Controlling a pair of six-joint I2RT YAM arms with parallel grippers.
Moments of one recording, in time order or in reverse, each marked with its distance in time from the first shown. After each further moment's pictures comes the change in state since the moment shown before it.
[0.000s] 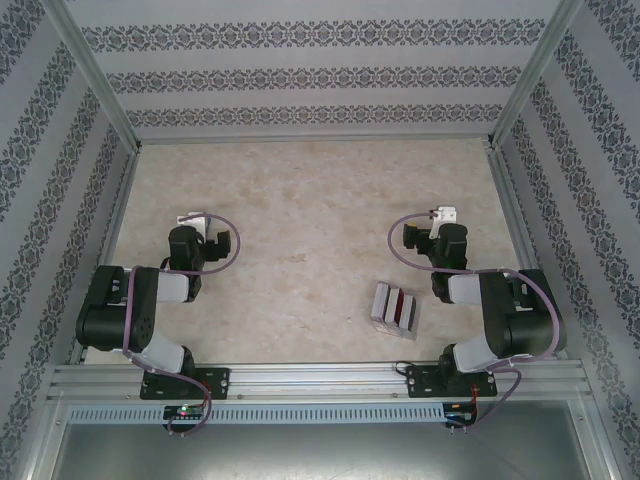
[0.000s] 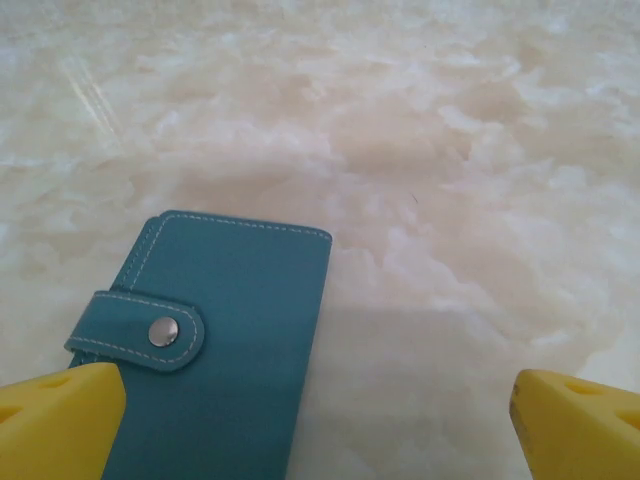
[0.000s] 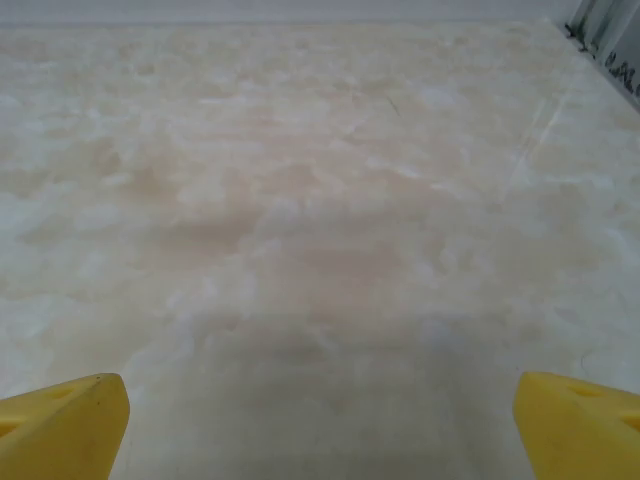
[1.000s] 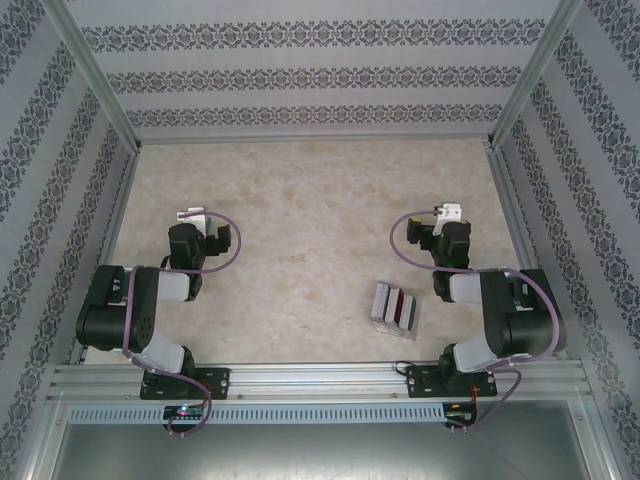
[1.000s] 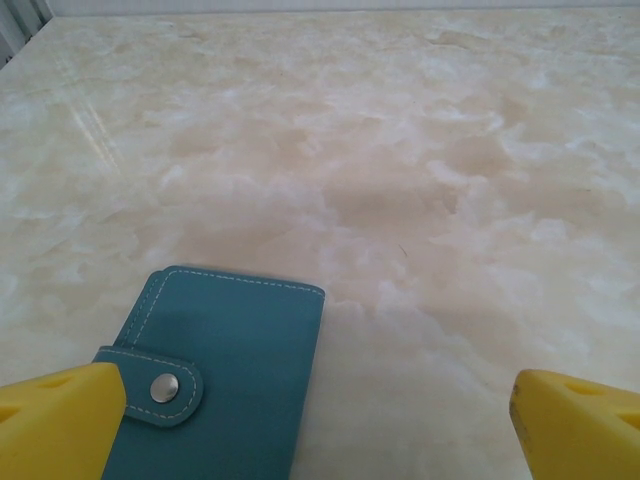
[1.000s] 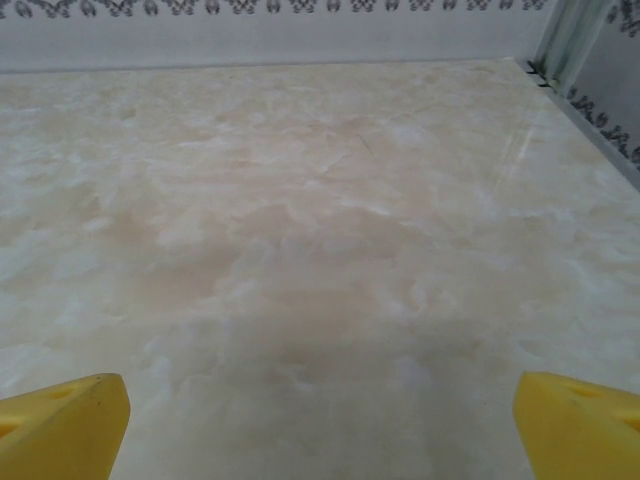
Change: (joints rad) left arm -0.013 -0.003 0.012 0.051 -0.011 0.008; right arm -0.020 -0.006 0.005 0.042 0.033 0.006
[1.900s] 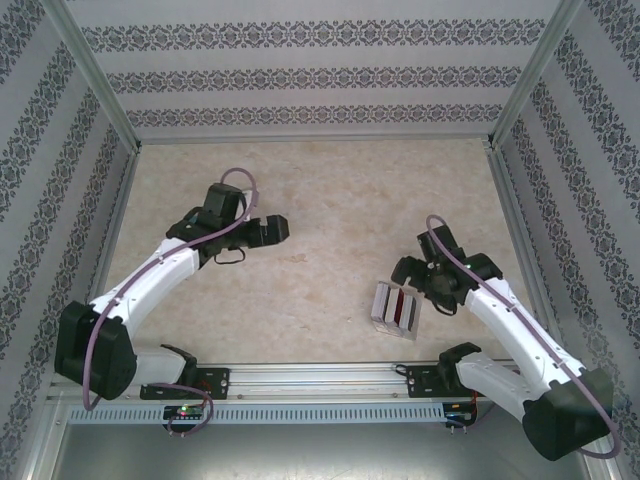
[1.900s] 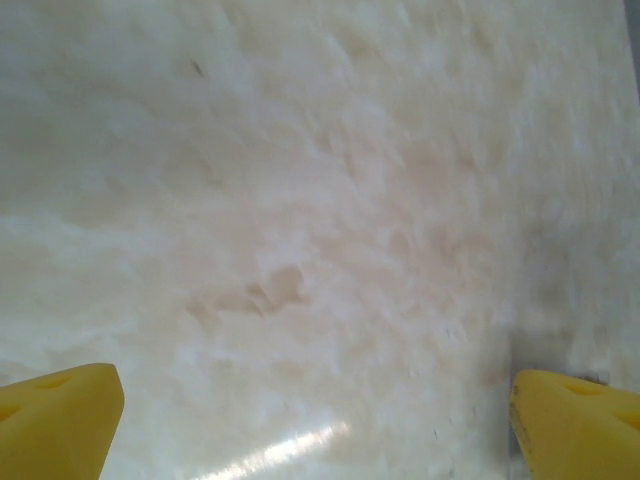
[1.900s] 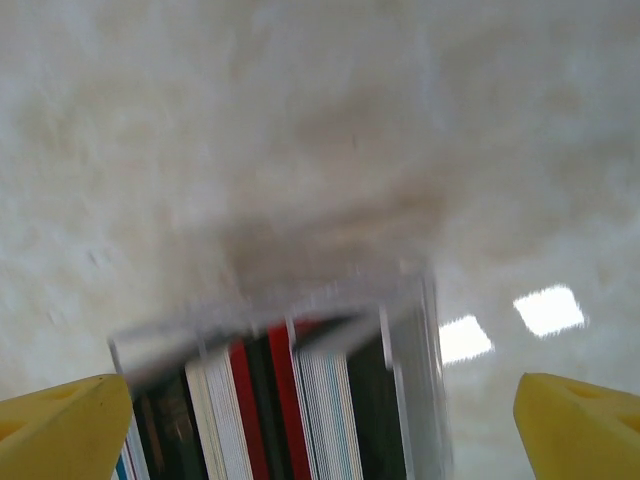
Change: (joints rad) left arm -0.367 -0.214 0.587 -1.228 0.394 -0.490; right arm 0.352 -0.521 0.382 -1.794 -0.106 0.794
